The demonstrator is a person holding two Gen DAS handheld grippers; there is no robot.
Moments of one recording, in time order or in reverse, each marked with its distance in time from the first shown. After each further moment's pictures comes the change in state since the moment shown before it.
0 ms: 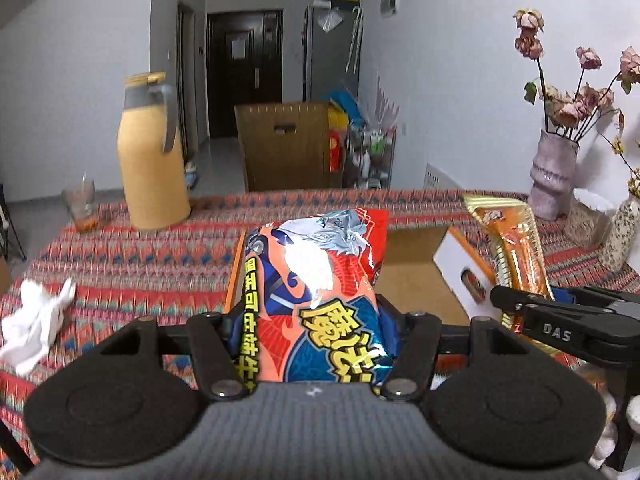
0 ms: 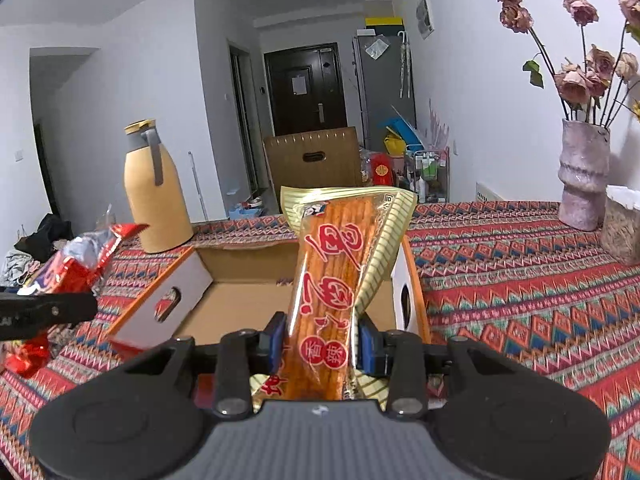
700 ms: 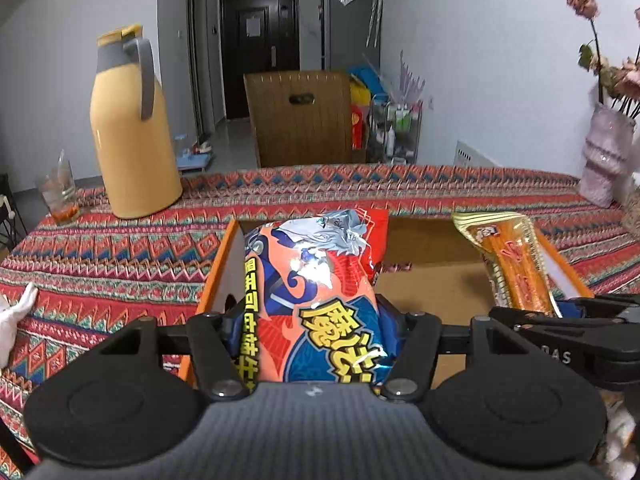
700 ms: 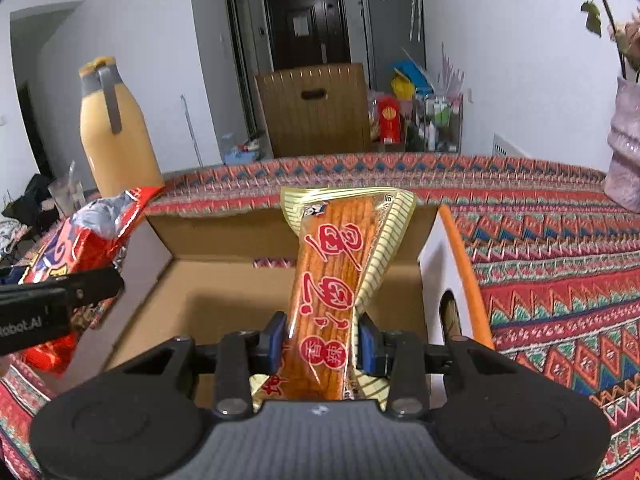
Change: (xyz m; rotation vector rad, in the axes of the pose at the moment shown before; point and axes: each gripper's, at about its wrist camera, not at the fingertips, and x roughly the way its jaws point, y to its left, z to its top) left arm 0.139 0.004 -0.002 -0.025 0.083 0.055; right arm 0.139 0.000 0.009 -0.024 0.203 -0.002
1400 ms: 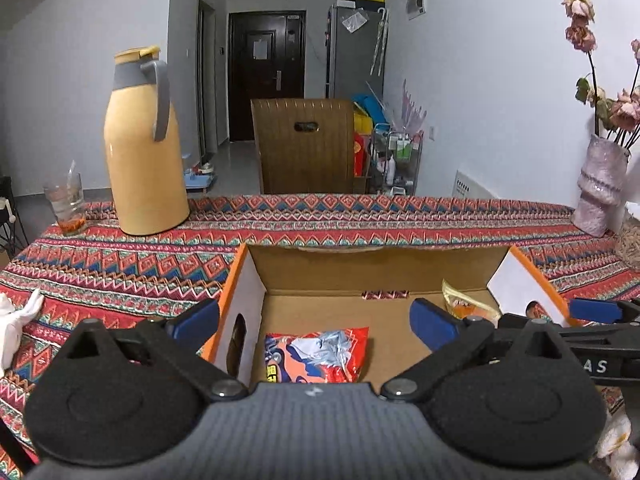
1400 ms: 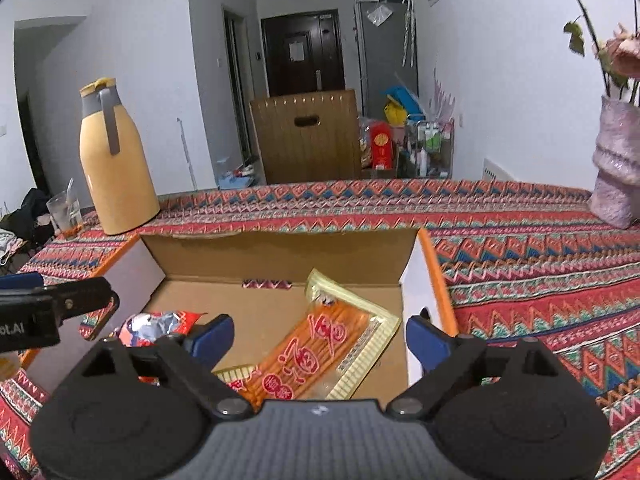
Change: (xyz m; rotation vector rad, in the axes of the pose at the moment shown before) left arm -0.028 0.008 0.005 -0.044 -0.096 -0.013; right arm -0.033 -0.013 -0.001 0.005 -0.112 -0.023
